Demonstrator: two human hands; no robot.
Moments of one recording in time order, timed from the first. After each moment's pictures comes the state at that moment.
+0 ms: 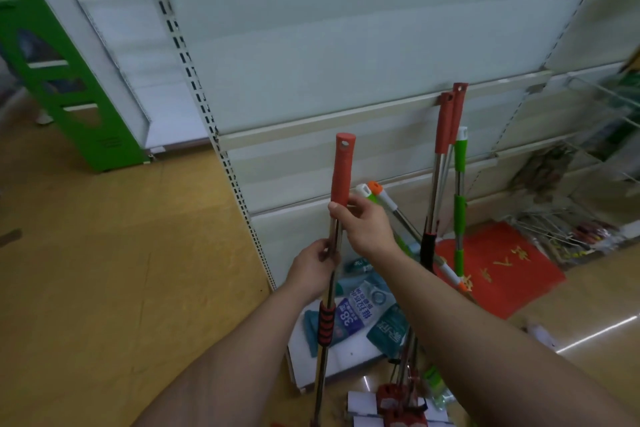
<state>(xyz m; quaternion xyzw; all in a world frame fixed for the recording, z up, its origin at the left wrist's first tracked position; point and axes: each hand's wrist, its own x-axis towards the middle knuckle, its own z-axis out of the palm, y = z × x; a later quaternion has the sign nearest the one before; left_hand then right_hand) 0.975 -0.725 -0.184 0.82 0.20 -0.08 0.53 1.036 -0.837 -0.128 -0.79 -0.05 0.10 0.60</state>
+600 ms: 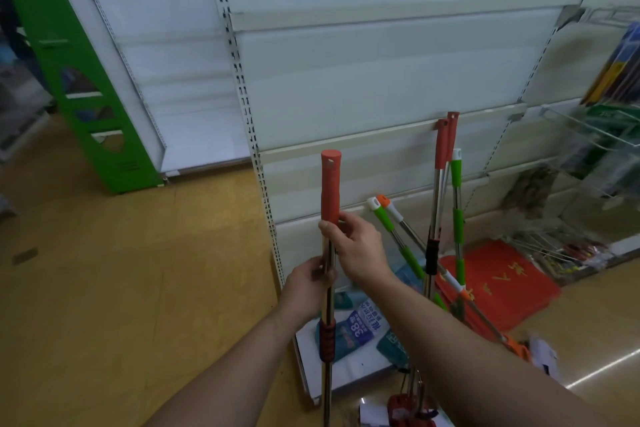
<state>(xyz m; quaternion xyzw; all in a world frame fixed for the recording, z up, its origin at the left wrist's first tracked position) 0.867 -0.687 -0.142 0.80 0.17 -0.02 0.57 0.913 -0.798 -0.070 -0.78 -0.11 0.05 0.61</state>
